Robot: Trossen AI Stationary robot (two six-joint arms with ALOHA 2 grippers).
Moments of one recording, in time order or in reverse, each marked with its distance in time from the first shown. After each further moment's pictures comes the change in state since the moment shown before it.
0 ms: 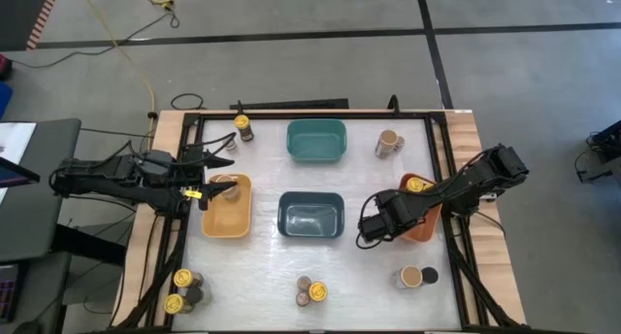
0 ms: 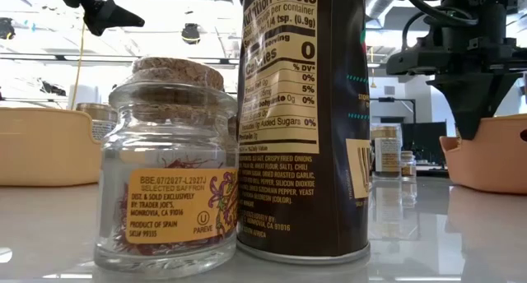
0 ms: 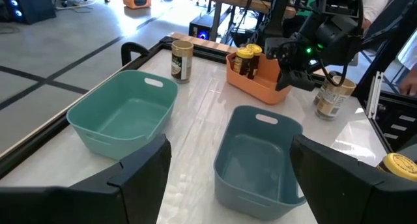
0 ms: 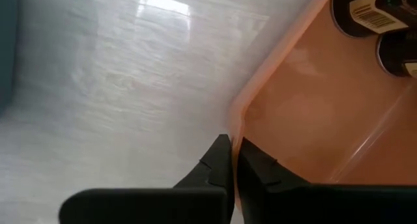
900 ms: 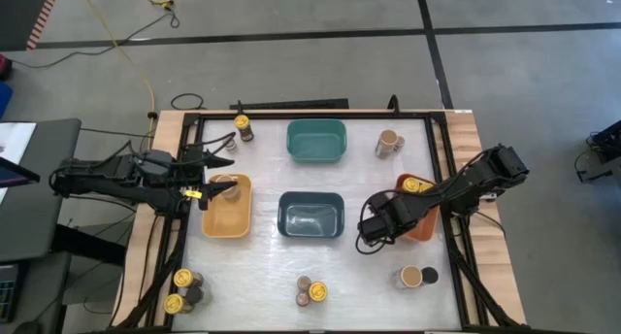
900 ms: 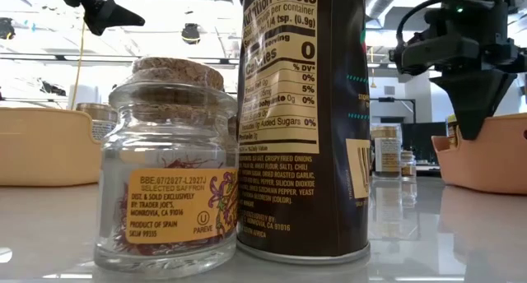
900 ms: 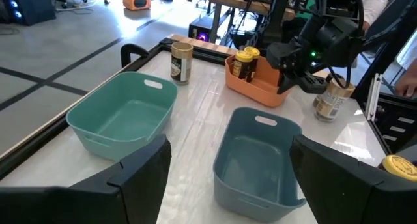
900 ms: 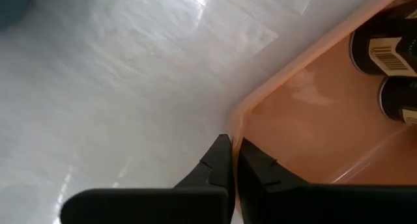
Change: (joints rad) left arm 0.000 0.000 0.000 0.009 0.000 0.000; right arm 0.001 0.000 0.000 0.030 -0.003 -0.351
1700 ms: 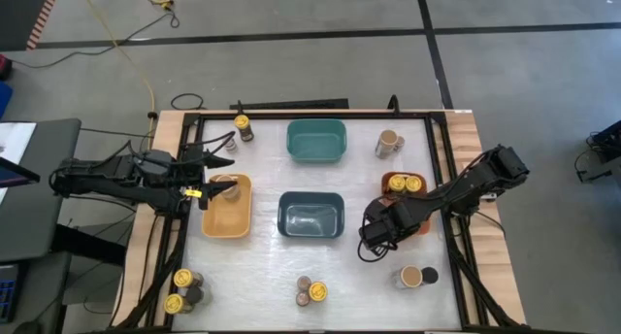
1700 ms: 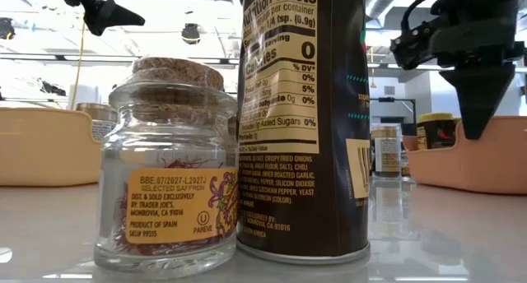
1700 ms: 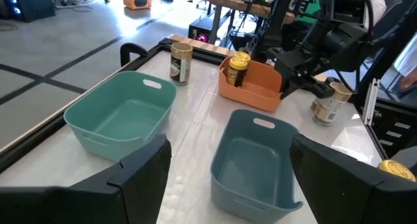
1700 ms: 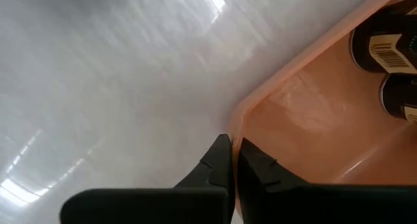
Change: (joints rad) left arm 0.000 0.000 0.000 0.004 0.000 -0.025; right arm 0.051 0.000 0.000 0.033 0.008 -0.236
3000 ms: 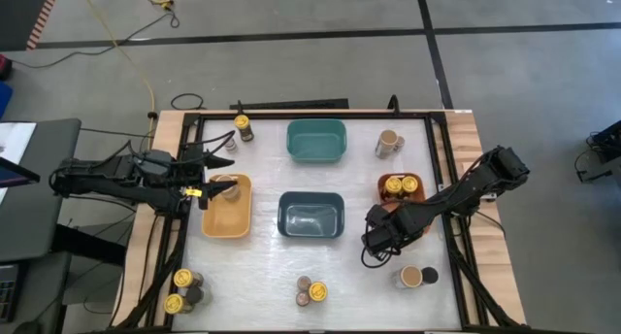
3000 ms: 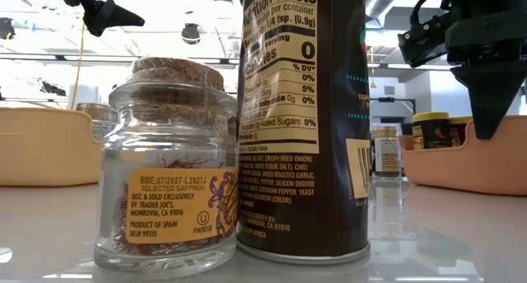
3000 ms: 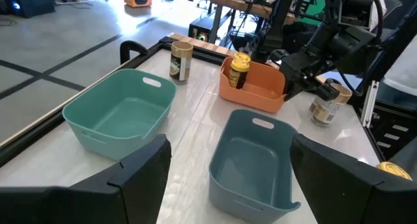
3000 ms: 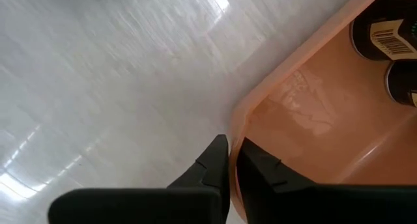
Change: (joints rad) left arm 0.000 0.000 0.000 -0.003 0.000 -0.017; right arm 0.042 0.001 0.000 -0.003 -0.003 0.020
